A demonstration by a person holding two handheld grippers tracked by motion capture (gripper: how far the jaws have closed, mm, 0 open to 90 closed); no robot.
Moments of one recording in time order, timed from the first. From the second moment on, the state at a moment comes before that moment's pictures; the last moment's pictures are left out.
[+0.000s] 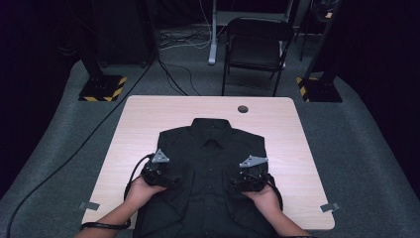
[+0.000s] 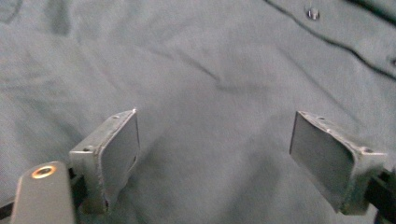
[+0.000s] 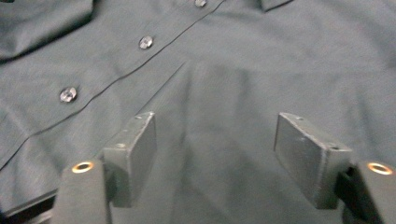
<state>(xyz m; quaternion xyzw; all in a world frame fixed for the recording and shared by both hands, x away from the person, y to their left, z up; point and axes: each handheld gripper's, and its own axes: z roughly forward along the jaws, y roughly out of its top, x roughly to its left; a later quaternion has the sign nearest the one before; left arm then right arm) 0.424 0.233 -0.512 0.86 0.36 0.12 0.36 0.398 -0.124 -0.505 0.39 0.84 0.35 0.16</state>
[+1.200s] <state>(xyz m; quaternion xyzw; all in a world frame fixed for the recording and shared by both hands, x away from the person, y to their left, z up) 0.470 0.242 -0.521 0.84 0.38 0.15 0.37 0.470 -0.174 -0.496 0.46 0.80 0.33 0.20</state>
